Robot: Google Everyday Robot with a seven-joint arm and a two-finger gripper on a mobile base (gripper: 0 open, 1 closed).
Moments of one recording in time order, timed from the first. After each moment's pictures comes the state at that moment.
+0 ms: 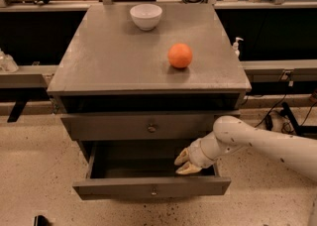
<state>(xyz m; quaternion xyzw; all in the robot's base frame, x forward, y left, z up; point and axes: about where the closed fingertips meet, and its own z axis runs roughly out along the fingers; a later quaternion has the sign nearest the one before) 0.522 -0.098 0.483 -0.73 0.62 0.19 0.23</state>
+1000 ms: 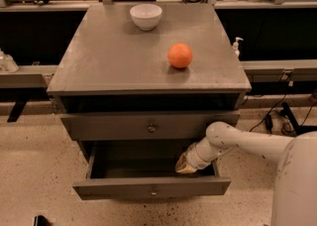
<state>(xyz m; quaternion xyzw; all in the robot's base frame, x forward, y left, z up) 0.553 -0.102 0.415 -0.70 0.66 0.18 0.20</state>
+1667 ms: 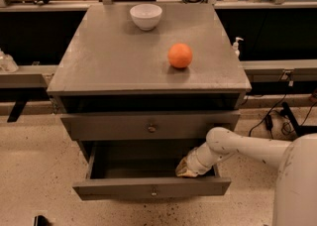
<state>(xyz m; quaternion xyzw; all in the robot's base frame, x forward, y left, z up) 0.535 -0.105 0.395 -0.70 0.66 0.19 0.20</state>
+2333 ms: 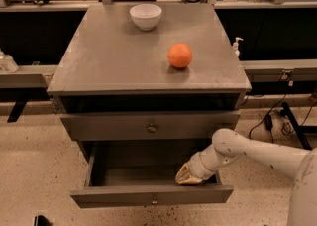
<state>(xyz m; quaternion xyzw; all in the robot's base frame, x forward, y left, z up) 0.502 -0.102 0.410 -0.72 0.62 0.24 0.20</state>
